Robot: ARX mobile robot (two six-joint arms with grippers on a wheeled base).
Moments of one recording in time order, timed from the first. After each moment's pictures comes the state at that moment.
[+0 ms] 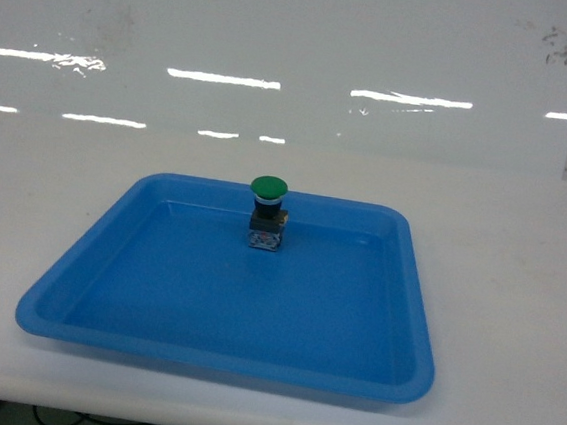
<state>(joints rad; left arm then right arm) -0.05 0.91 0.28 0.50 -0.06 -0.05 0.60 0.78 0.16 0.28 0.64 -0.03</state>
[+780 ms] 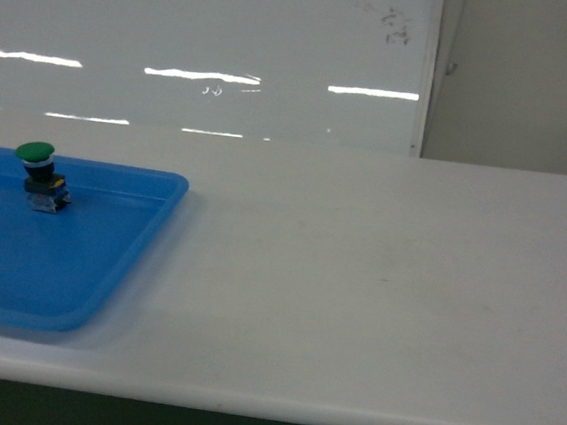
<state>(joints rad) -0.05 0.91 0.28 0.50 -0.06 -0.05 0.60 0.78 0.16 0.28 0.64 -0.03</state>
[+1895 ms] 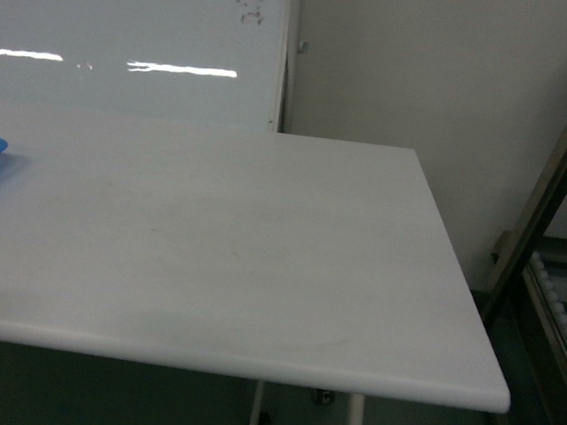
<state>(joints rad) -0.05 0.91 0.28 0.50 -0.06 -0.05 0.60 0.78 0.16 0.28 0.64 -0.03</state>
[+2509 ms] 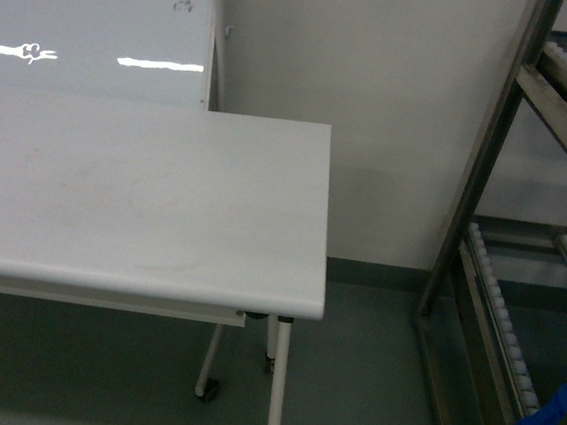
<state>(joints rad) -0.05 0.91 0.28 0.50 -0.06 -0.05 0.60 0.78 0.16 0.28 0.64 -0.03</state>
